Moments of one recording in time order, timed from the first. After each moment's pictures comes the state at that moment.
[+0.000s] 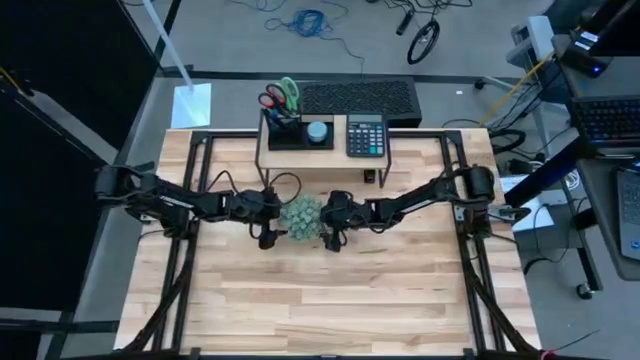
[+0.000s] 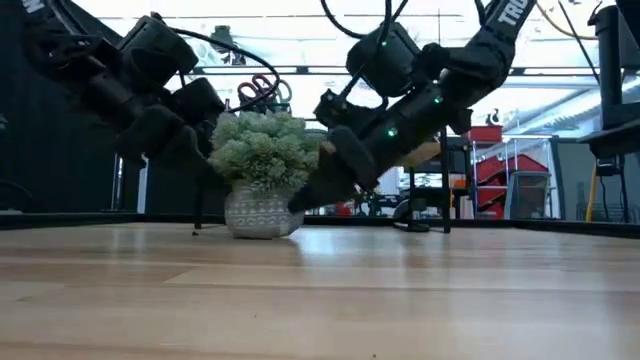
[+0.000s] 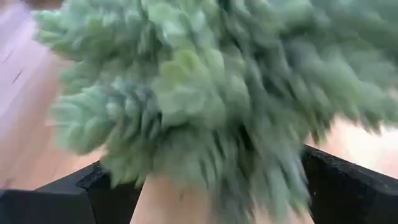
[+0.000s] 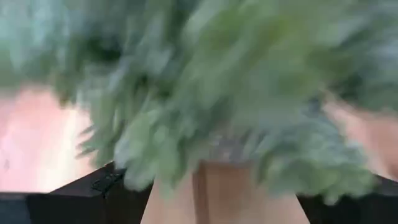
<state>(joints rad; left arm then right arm) 0.07 1.38 0.35 0.44 0.06 0.04 0.00 1.94 0.94 0.41 0.10 0.08</state>
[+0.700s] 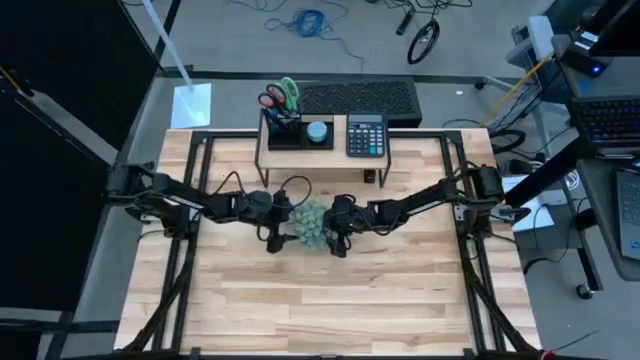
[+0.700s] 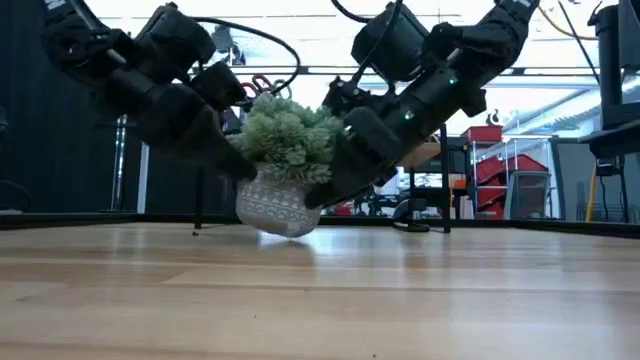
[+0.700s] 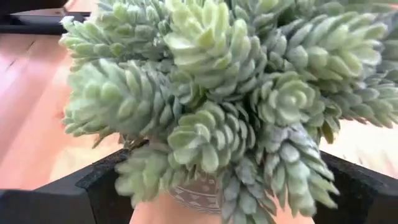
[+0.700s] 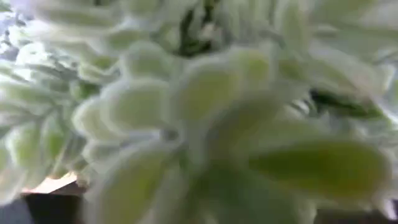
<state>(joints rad) 0.03 1.48 0.47 0.47 0.11 0.04 0.05 1.86 0.94 0.24 0.07 0.13</state>
